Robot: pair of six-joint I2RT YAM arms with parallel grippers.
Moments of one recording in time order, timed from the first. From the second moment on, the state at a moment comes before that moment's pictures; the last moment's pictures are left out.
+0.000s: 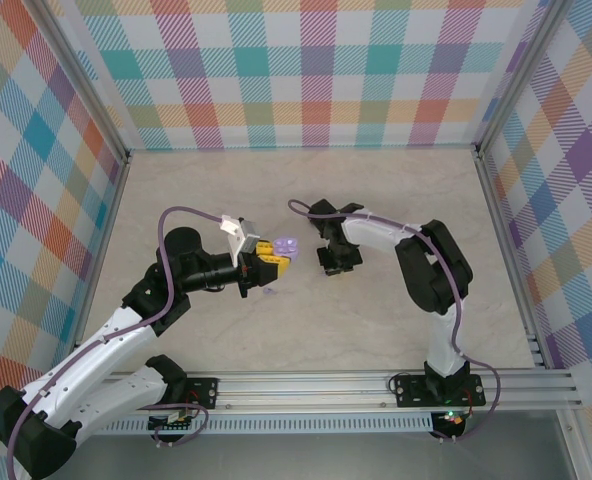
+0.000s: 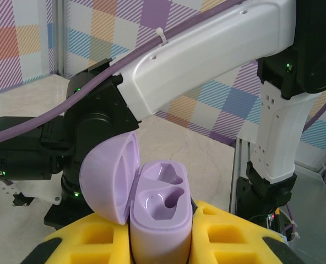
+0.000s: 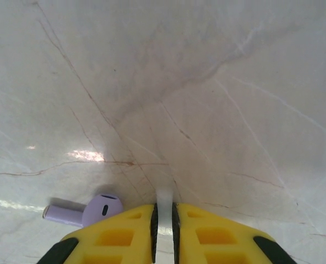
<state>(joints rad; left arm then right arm) -0.63 0.86 0.76 -0.06 0.61 -0.13 0.65 2.02 1.41 -0.91 0.03 0.39</state>
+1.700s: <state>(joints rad) -0.63 0.85 0.76 -0.06 0.61 -0.13 0.69 2.04 1.52 -0.92 -0.06 0.52</state>
